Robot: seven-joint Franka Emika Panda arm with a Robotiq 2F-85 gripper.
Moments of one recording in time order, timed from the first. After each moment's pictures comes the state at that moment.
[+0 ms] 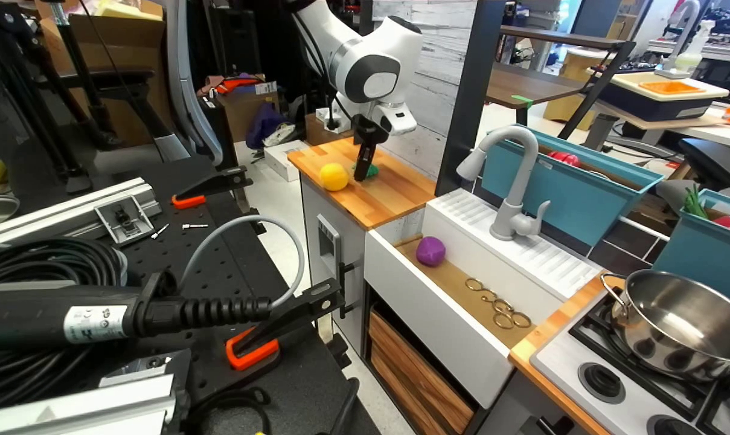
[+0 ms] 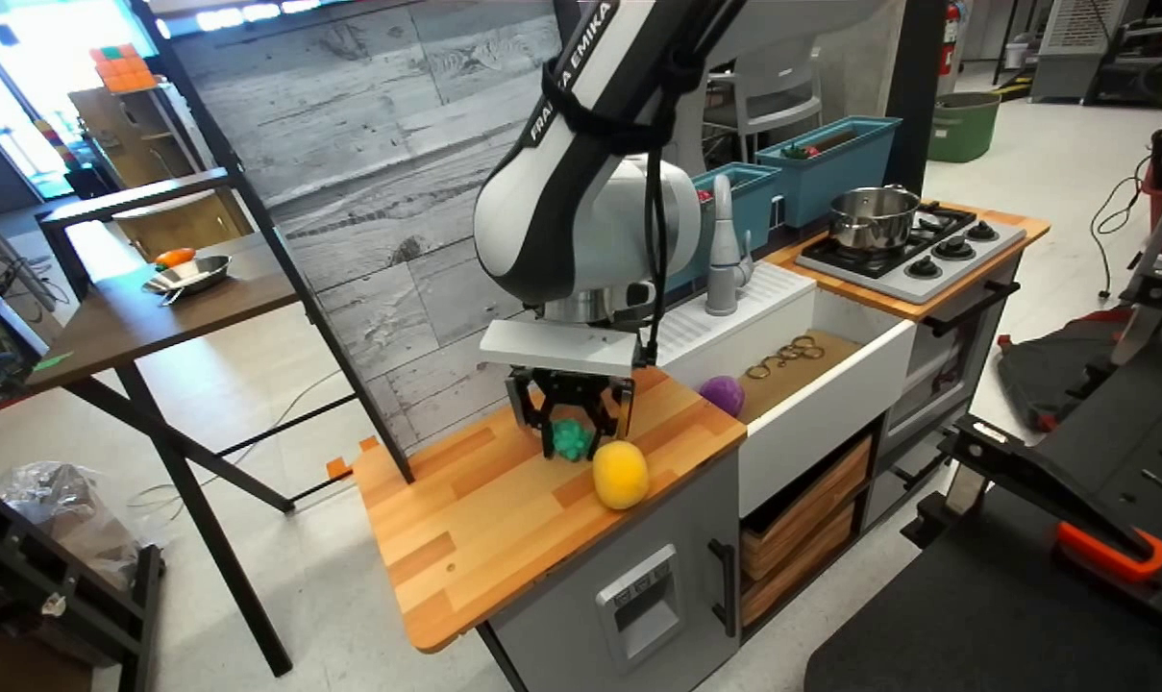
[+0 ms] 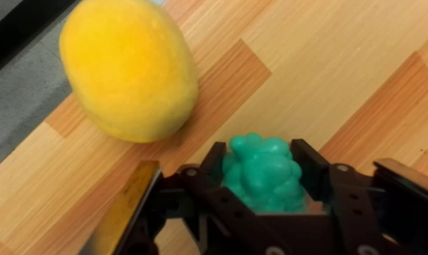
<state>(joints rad) 0.28 1.32 0.13 -1.14 0.22 2.44 0.81</state>
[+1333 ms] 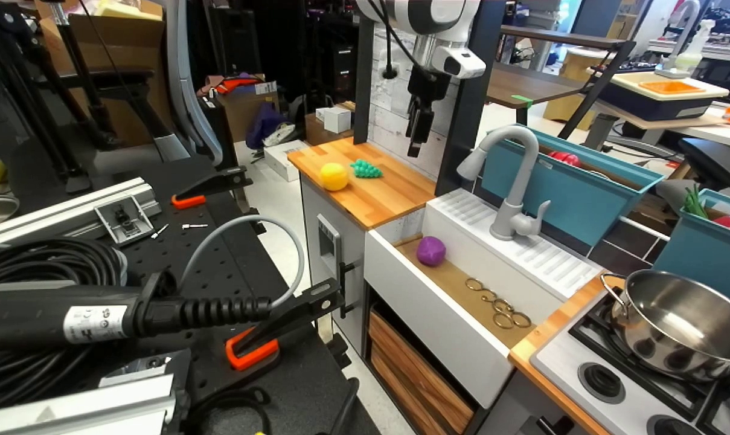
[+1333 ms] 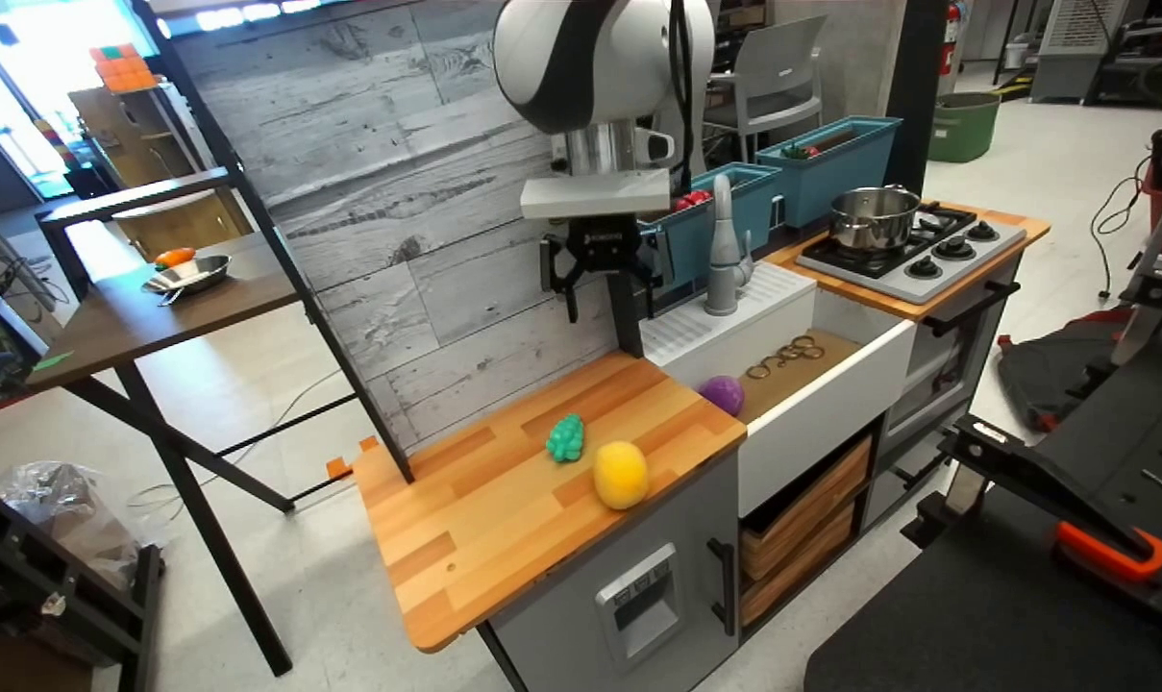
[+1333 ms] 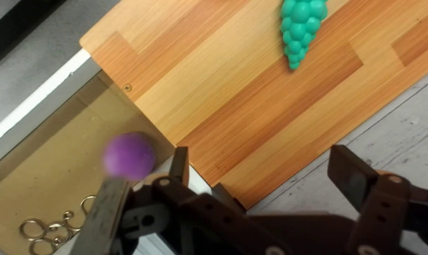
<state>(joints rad) 0.23 1.15 -0.01 -1.11 0.15 2.21 0.75</state>
